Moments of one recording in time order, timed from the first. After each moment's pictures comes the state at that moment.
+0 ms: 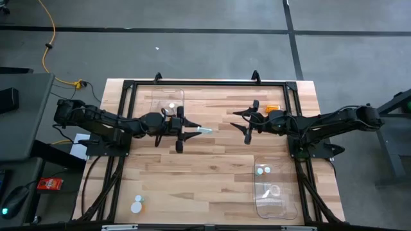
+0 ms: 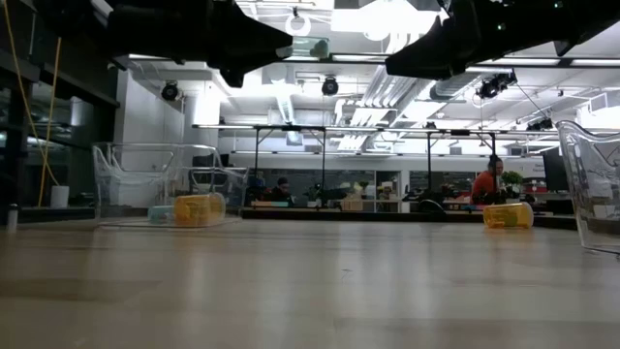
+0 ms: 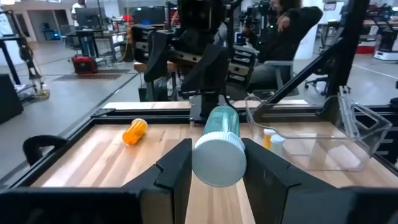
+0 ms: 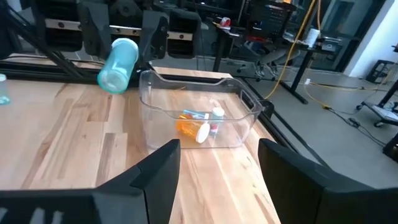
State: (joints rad) left arm 0.11 1.32 0.51 0.76 -0.04 0.04; right arm -0.01 1.04 0.50 0.39 0.27 -0.16
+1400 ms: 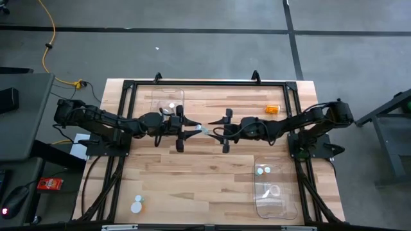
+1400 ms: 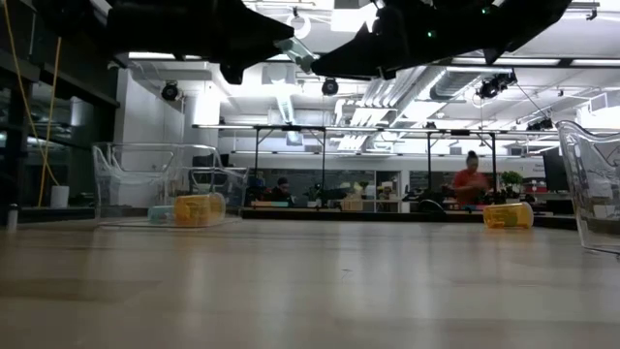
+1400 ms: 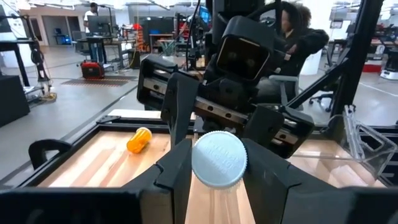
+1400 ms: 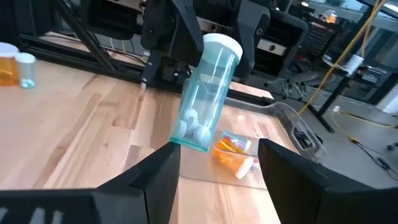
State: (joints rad) left arm 0.11 1.33 0.51 0.81 -0.08 0.00; right arm 0.06 1.51 0.75 0.60 0.19 -0.30
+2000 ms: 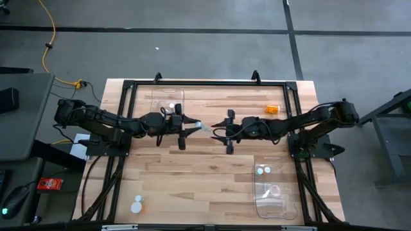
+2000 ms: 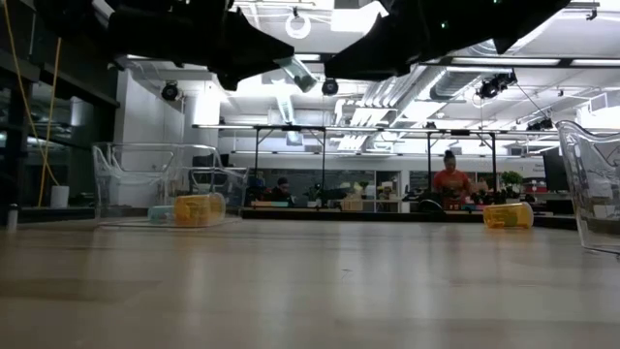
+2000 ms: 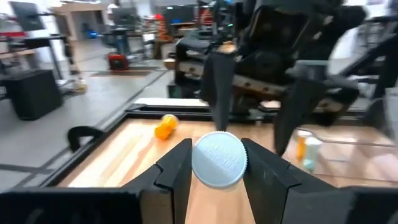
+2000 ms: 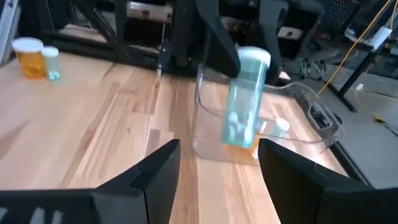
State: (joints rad) left arm 0.11 1.33 0.51 0.77 -0.17 0.05; right arm 0.06 1.44 0.76 0.42 0.16 -0.21
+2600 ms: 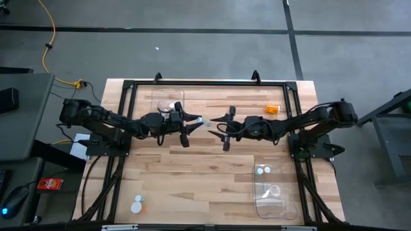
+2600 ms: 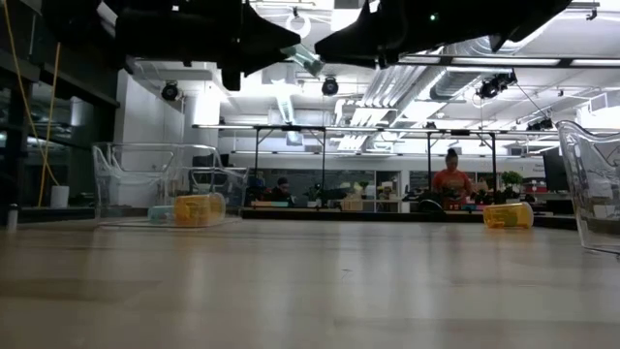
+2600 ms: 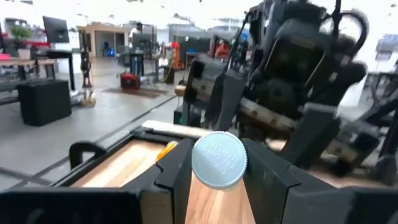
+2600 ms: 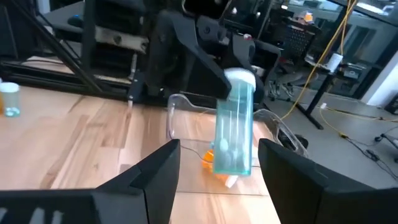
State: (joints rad) left arm 0.11 1.41 0.51 0.99 -0.23 -0.04; right arm 0.07 1.47 0.75 0.59 0.26 -0.24
